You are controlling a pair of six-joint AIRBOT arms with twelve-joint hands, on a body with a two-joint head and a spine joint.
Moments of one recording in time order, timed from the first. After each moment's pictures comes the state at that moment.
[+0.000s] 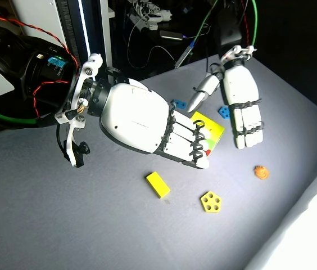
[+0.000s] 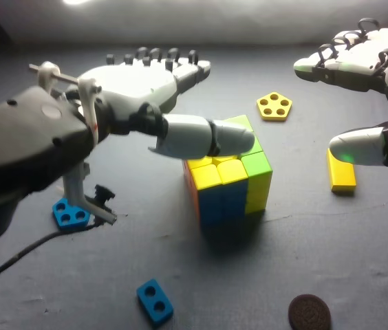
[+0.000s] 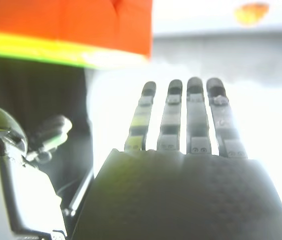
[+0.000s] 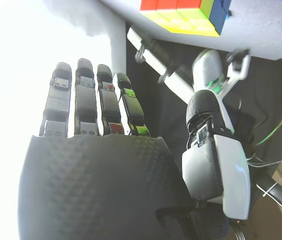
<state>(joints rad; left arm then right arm) 0.33 -1.06 0.90 -1.24 -0.51 1.99 -0.42 -0.71 0.82 -0.04 0.34 -0.88</state>
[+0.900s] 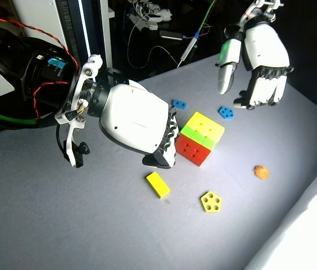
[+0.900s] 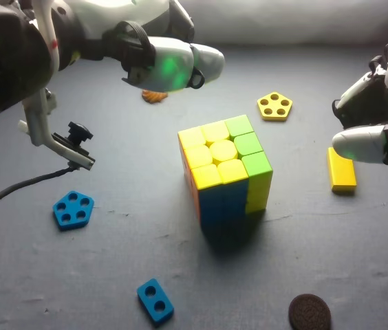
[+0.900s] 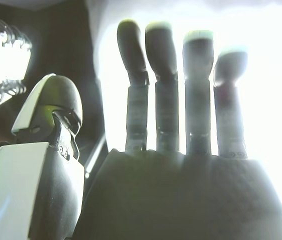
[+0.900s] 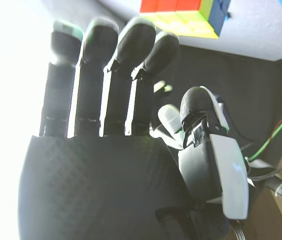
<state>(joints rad) 0.07 -0.92 0.80 -1.54 -0.41 2.40 -0.43 -0.71 0.82 -0.04 0.34 -0.88</state>
